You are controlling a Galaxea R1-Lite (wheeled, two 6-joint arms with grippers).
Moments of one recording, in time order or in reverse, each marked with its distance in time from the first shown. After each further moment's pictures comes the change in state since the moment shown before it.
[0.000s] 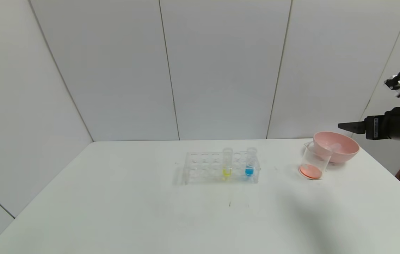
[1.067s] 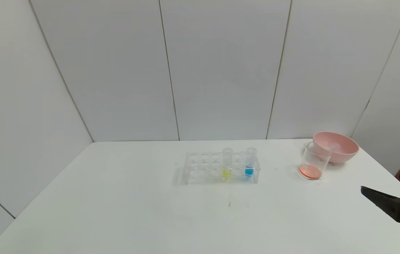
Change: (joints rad) left arm 0.000 0.000 0.000 0.000 0.000 0.000; right arm 0.550 -0.597 0.561 0.006 -0.505 0.272
